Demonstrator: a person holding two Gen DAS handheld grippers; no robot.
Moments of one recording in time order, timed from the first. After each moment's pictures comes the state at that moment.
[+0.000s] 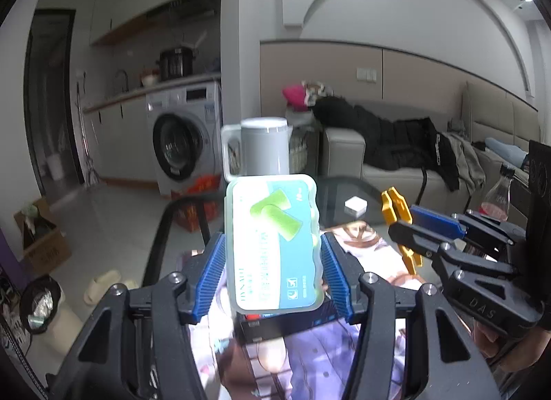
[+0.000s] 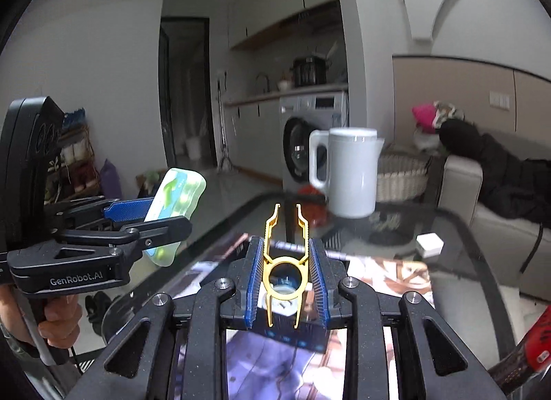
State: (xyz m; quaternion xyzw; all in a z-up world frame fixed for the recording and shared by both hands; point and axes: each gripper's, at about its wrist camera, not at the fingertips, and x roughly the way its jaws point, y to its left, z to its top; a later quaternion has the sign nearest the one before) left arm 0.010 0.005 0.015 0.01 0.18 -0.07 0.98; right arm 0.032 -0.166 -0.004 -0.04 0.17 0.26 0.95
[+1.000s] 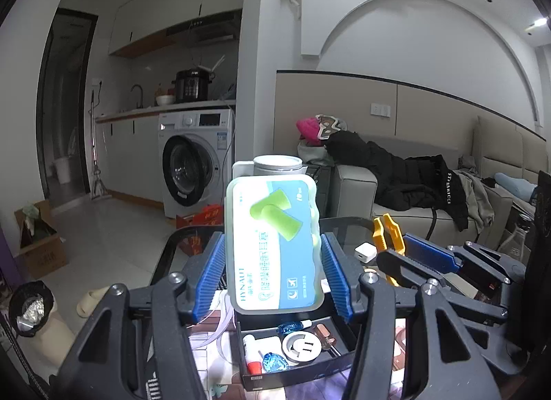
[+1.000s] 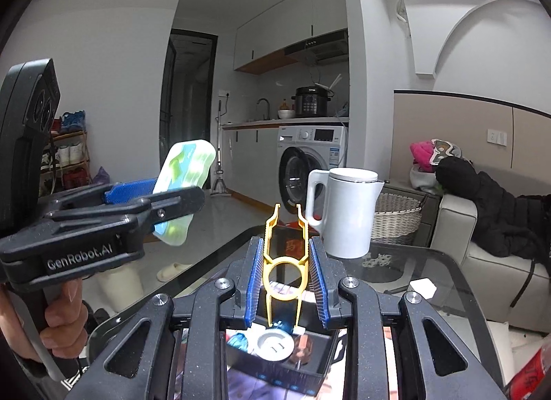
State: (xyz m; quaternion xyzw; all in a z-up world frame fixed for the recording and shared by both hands) left arm 0.047 0.016 0.026 -0.03 0.14 -0.04 0.99; right arm 0.045 -0.139 0.021 -0.06 0.12 0.24 0.96
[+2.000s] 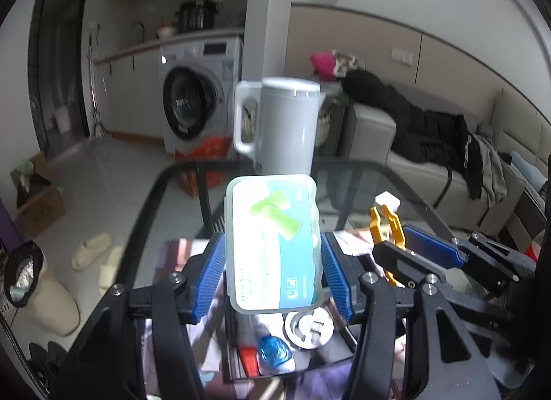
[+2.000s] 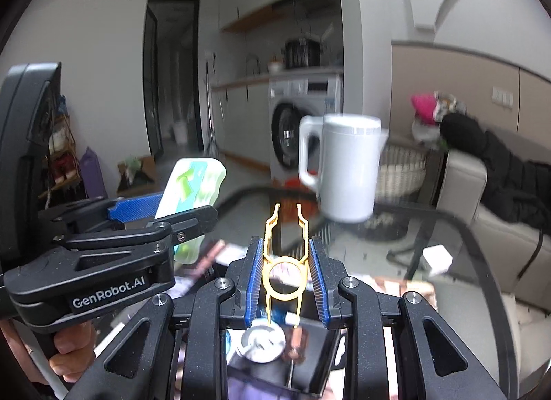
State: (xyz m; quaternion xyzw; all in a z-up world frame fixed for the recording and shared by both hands) left arm 0.127 0.009 -0.028 -0.05 0.30 -0.03 0.95; right arm 0.138 -0.125 -0.013 -0.05 0.26 0.23 0.94
